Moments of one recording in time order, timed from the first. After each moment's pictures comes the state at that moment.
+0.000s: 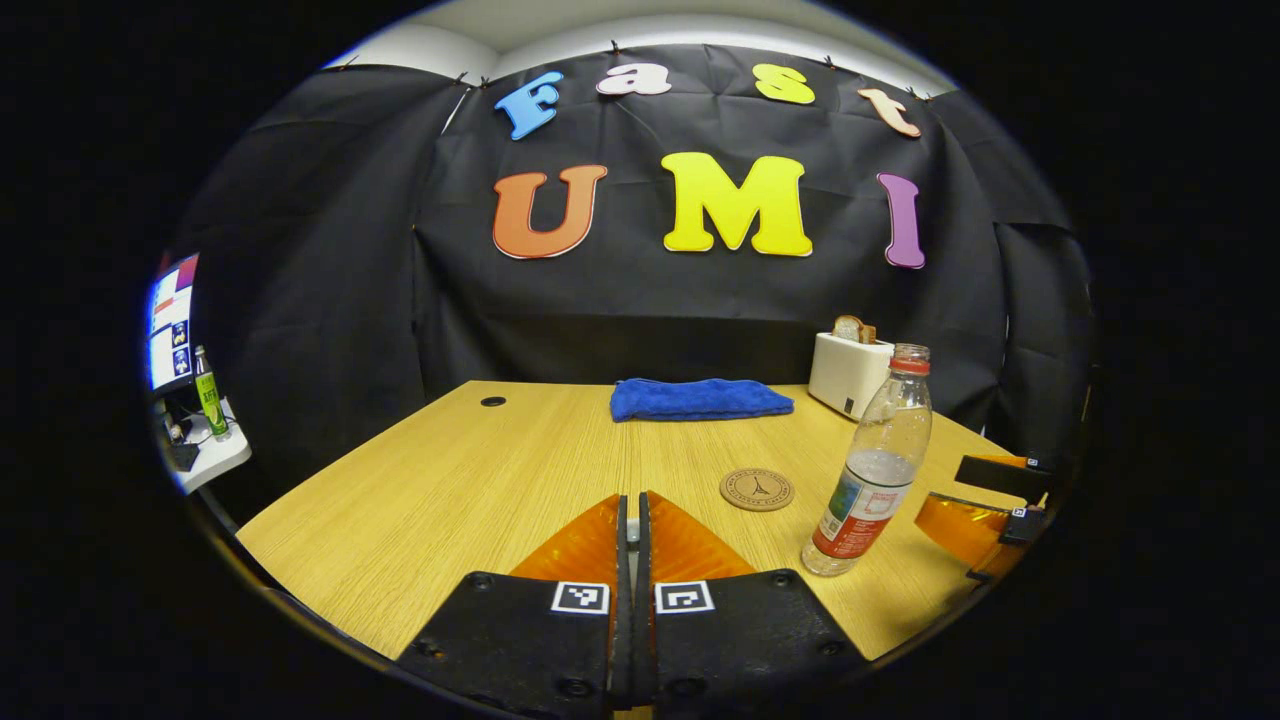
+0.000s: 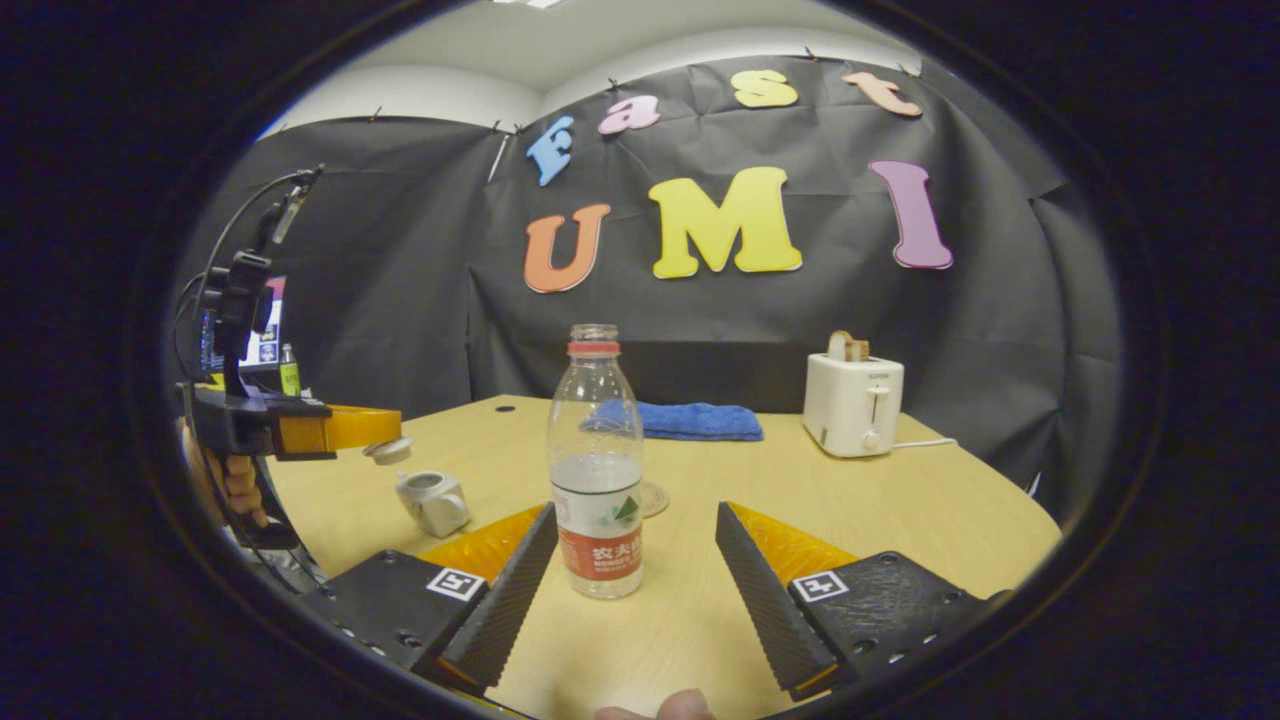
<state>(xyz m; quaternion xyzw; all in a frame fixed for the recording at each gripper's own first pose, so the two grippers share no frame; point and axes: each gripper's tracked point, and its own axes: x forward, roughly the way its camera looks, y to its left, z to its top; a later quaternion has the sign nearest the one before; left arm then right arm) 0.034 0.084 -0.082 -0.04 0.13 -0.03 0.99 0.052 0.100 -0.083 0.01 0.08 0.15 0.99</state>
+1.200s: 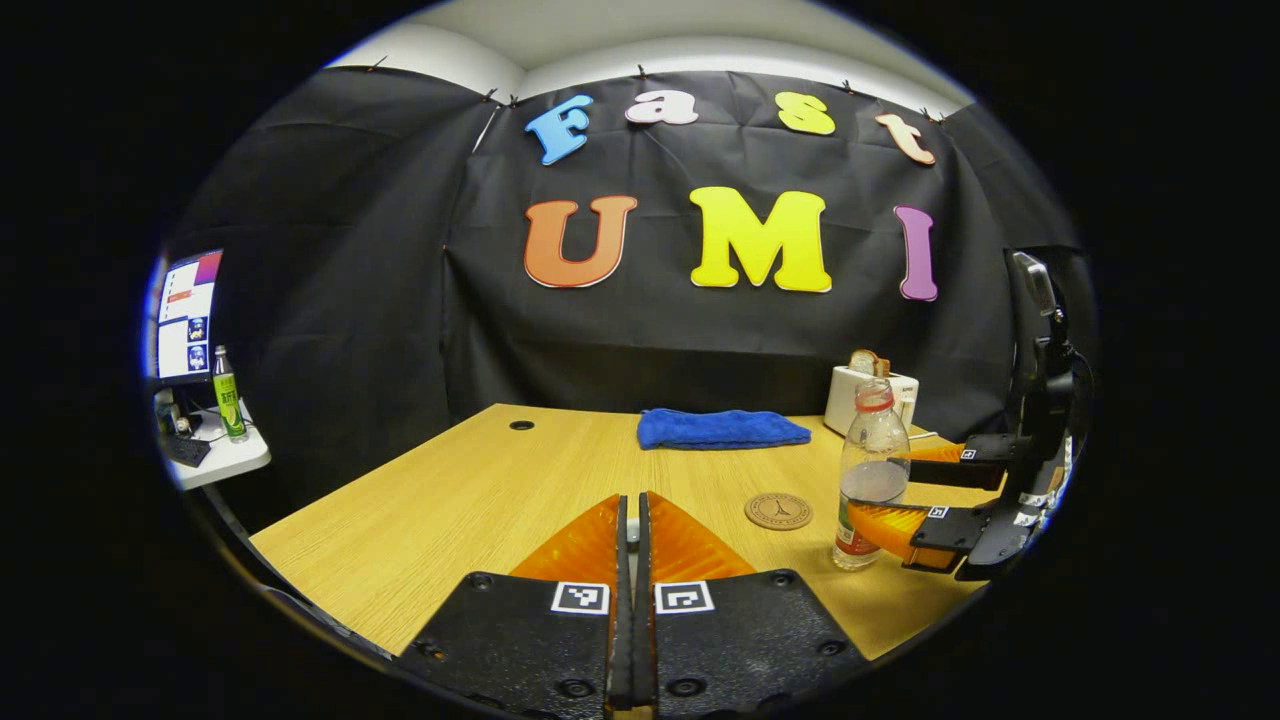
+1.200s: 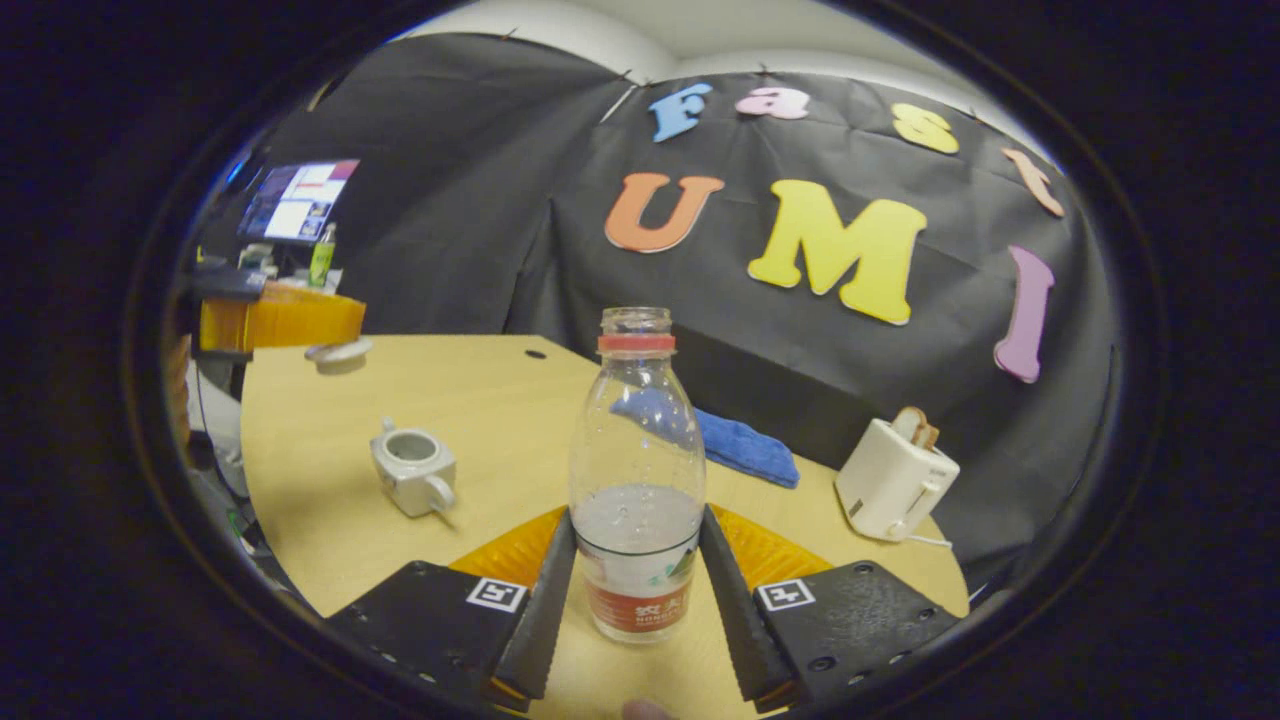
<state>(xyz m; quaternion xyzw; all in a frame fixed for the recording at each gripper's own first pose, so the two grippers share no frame) 0.026 0.132 -0.062 -0.06 0.09 0.00 0.99 0.108 0.155 -0.076 -0.23 0.09 0.19 0.95</state>
